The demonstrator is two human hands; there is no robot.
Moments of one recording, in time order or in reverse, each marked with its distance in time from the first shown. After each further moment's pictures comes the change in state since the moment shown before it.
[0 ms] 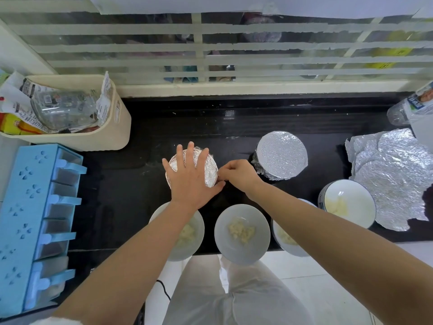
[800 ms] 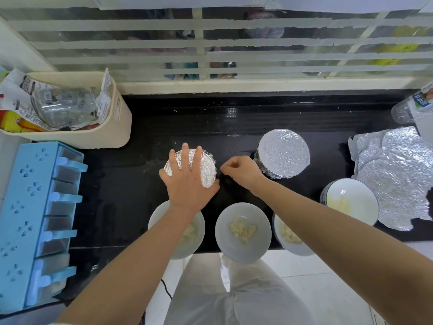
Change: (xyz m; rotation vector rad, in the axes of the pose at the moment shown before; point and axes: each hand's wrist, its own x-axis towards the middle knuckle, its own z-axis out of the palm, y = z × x) left_hand -0.013 -0.002 0.004 0.042 0.096 -0.109; right_hand 0.018 0.013 -0.005 -0.135 -0.005 -0.086
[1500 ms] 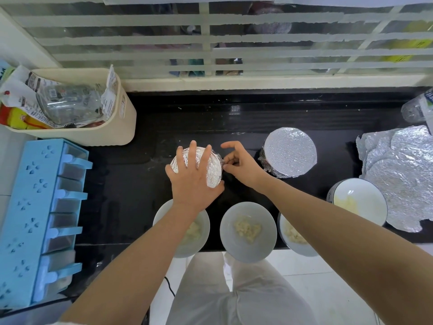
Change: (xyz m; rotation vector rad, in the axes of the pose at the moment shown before) left_hand 0.001 -0.004 -0.001 0.005 -0.005 0.078; right_hand 0.006 0.003 0.003 0.111 -0.101 -0.272
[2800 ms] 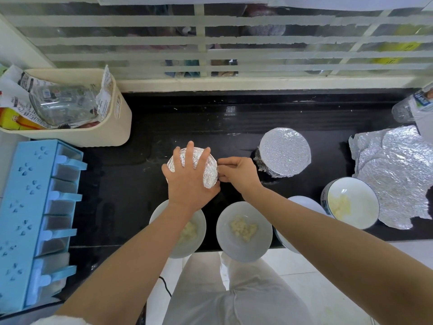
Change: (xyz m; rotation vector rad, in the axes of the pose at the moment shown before) left_hand 0.002 -0.002 0.003 0.000 0.010 0.037; right_hand -0.017 -0.012 0.022 0.320 0.289 0.311
